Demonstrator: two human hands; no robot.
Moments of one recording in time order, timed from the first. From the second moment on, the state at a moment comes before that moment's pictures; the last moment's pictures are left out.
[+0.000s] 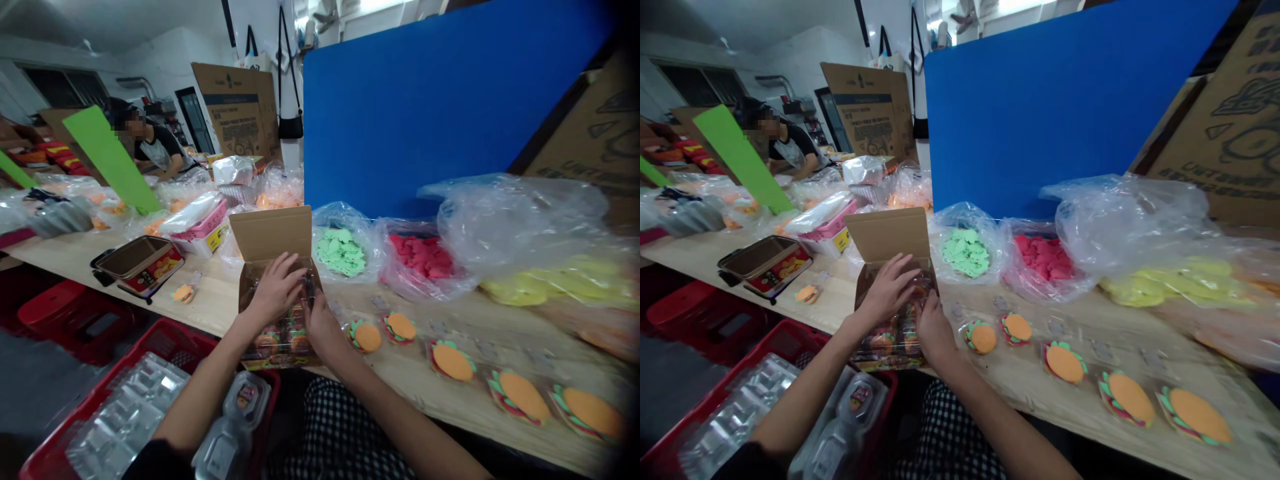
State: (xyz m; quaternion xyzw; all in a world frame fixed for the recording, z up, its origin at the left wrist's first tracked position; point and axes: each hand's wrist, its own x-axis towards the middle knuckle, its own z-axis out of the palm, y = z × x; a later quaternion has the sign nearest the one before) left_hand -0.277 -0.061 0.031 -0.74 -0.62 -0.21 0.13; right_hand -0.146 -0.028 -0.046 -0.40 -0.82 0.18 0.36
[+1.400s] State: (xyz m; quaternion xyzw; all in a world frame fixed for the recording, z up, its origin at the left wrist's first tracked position) left_hand -0.294 -0.182 -0.043 -0.77 -0.60 -0.18 0.11; right_hand -0.083 -0.033 -0.076 -0.09 -0.94 0.08 0.33
